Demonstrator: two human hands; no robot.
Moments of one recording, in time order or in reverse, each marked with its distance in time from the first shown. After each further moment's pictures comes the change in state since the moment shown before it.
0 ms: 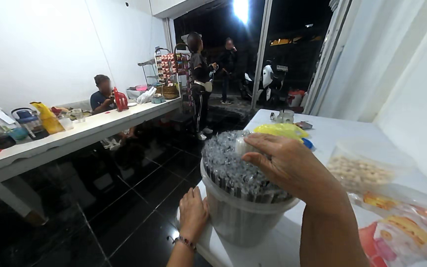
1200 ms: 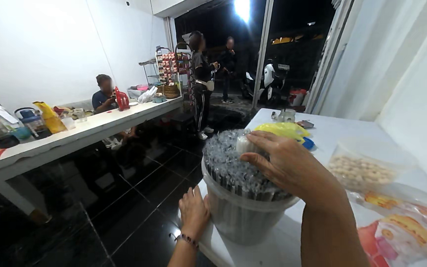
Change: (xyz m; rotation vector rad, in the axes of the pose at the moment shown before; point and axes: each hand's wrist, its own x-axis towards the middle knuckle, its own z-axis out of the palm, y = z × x) left_hand -0.001 0.004 -0.001 0.061 -0.029 -0.073; right_hand 0.000 -0.002 -0.001 -0.019 -0.115 0.092
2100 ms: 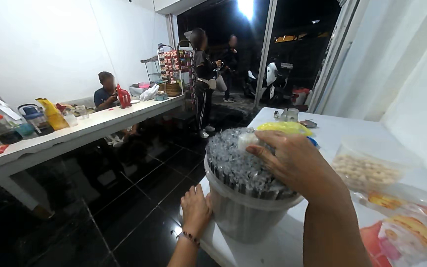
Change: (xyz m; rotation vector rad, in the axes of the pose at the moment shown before) left_hand 0.001 -0.001 0.001 0.007 -0.011 0.013; right_hand 0.001 -0.002 0.000 -0.015 0.068 0.064
